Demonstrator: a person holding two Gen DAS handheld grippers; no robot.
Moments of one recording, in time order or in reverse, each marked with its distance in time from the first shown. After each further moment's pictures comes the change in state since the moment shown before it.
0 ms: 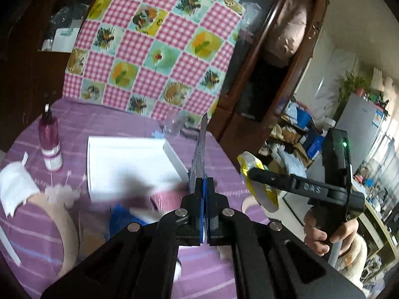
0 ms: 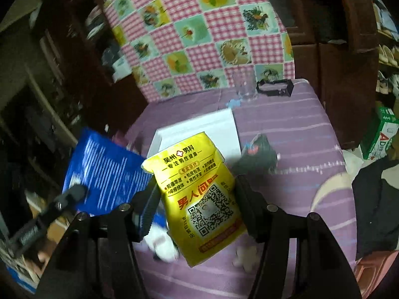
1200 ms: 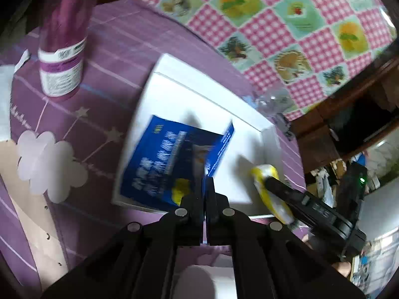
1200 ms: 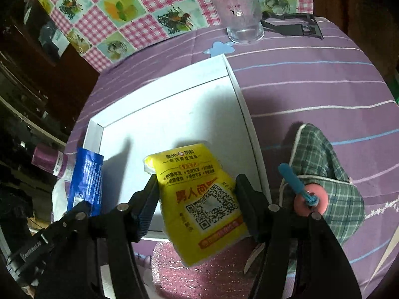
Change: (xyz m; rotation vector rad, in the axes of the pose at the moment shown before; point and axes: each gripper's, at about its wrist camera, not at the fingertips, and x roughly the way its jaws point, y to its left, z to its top) left arm 0.175 0.185 -0.022 -0.505 0.252 0.227; right arm 0.240 -0.045 0.024 0.112 0.302 -0.113
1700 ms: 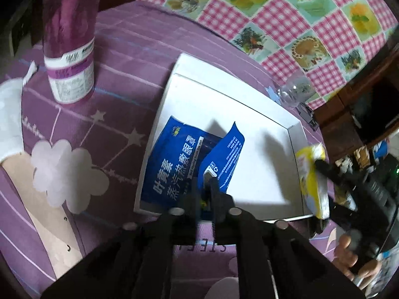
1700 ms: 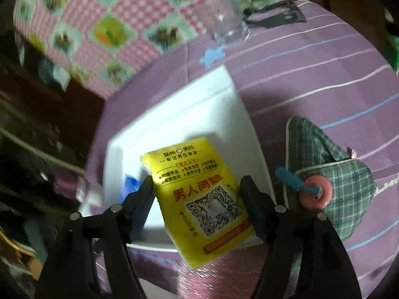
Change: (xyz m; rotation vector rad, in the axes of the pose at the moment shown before) left arm 0.005 -0.002 -0.003 0.108 -0.002 0.149; right arm -0.018 -0.021 -0.003 0.213 -0.104 0.158
